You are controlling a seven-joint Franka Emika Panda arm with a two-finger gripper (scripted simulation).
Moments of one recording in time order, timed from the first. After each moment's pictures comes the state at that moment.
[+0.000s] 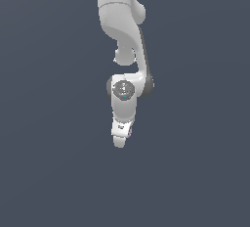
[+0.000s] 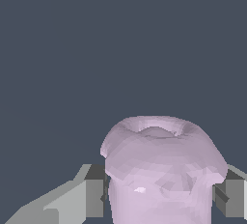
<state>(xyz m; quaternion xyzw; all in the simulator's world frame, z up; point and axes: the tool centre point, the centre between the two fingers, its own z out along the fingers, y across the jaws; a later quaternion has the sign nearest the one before) 0.028 -0.004 0.038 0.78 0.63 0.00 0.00</state>
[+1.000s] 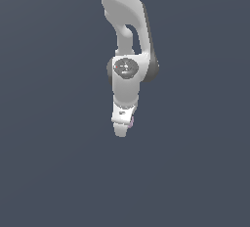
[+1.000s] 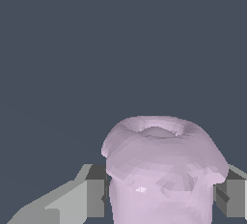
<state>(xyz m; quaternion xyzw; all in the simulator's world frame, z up) 0.011 0.003 0.107 0.78 0.63 0.00 0.00</state>
